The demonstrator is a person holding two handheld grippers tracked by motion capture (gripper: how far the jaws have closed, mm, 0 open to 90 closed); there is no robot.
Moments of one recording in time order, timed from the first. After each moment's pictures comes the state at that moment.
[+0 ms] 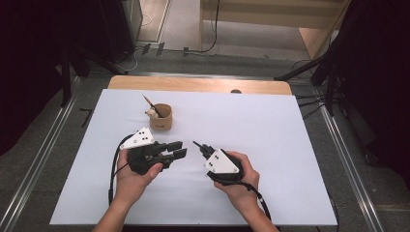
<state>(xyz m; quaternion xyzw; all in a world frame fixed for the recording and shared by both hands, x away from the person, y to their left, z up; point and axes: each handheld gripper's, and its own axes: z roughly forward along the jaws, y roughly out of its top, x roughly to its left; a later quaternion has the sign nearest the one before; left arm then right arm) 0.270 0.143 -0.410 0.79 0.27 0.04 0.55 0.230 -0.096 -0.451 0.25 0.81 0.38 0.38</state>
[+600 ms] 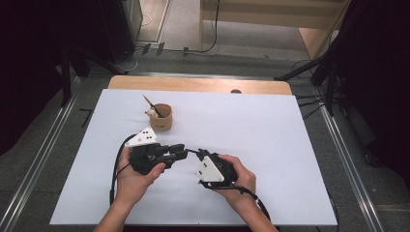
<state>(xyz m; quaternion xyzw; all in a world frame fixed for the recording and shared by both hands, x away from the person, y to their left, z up) 0.269 0.135 -0.408 0.80 0.29 0.02 0.52 0.226 -0.080 -0.461 0.18 0.83 0.32 0.42</state>
